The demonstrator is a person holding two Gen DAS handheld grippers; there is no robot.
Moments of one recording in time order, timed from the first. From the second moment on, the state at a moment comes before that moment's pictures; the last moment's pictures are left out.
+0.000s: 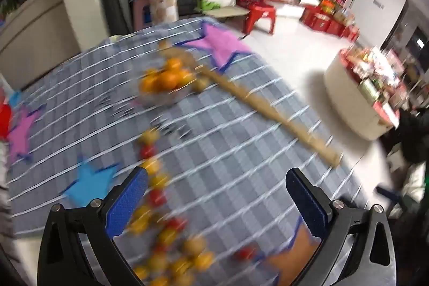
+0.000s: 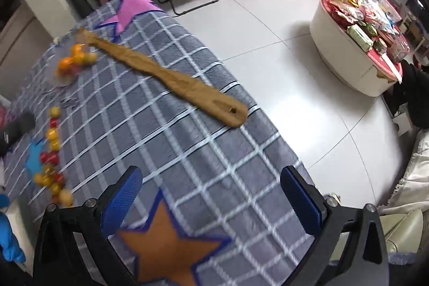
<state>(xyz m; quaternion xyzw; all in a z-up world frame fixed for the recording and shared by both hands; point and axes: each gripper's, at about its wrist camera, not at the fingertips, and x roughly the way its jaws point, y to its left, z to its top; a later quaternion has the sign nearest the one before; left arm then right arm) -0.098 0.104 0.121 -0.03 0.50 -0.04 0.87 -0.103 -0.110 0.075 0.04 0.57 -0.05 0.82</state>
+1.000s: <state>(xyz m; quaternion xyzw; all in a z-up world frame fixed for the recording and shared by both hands) -0.280 0.186 0.184 -0.08 0.56 0.13 0.82 -0.170 -0.061 0.187 -0.11 0.59 0.18 0.78</state>
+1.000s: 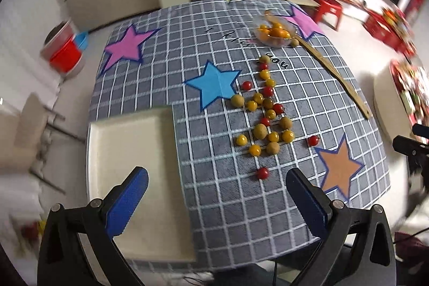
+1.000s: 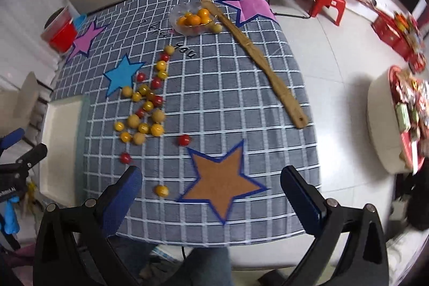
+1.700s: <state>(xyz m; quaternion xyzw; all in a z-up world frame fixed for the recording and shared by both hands) -0.269 0.192 0.152 -0.05 0.59 0.10 0.80 -0.182 -0.057 0.148 -0.08 0.63 0.17 0.75</state>
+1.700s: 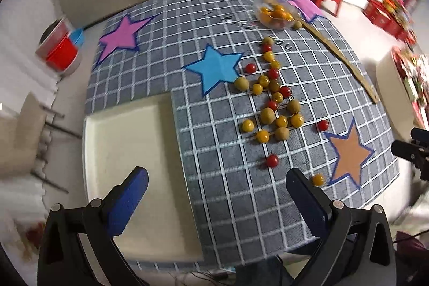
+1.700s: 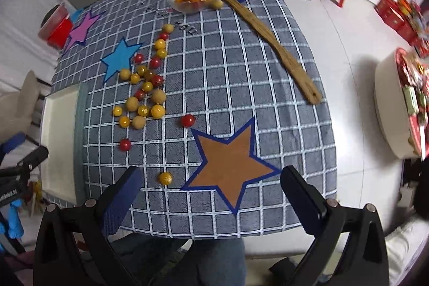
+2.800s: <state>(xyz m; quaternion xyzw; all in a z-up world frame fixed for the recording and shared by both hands) -0.181 0.200 0.022 -0.03 0.63 0.08 0.77 -0.138 0.011 0.028 -0.09 0.68 0.16 0.70</state>
